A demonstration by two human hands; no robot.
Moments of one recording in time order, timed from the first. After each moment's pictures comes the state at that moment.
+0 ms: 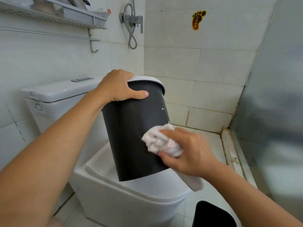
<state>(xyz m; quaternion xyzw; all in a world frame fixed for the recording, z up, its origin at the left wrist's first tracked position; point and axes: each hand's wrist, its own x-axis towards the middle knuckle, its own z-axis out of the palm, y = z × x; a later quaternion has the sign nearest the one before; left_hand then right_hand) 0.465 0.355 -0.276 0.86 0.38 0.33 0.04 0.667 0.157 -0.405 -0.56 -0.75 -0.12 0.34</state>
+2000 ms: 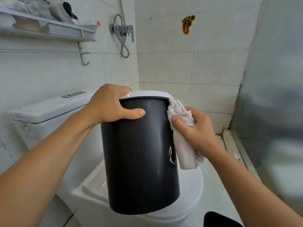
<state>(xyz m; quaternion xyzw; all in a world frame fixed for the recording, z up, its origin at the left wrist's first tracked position) 0.459 0.336 -0.281 0.89 0.28 0.36 0.09 0.696 0.201 -0.361 -0.64 -0.52 0.06 0.56</state>
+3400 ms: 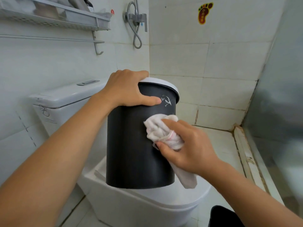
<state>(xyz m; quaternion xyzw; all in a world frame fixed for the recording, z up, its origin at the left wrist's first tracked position) 0.473 0.347 -0.274 0.87 0.37 0.30 -0.11 0.643 0.182 -0.400 -0.55 -0.71 -0.11 0.44</state>
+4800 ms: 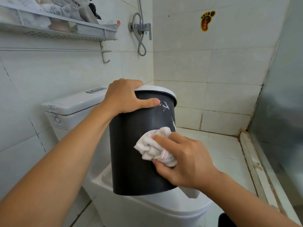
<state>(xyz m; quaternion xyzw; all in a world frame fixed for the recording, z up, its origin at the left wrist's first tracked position) 0.448 0.359 -0.280 0.85 0.39 0.34 -0.09 0.617 0.181 -0.406 -0.52 -0.75 -0.20 0.37</state>
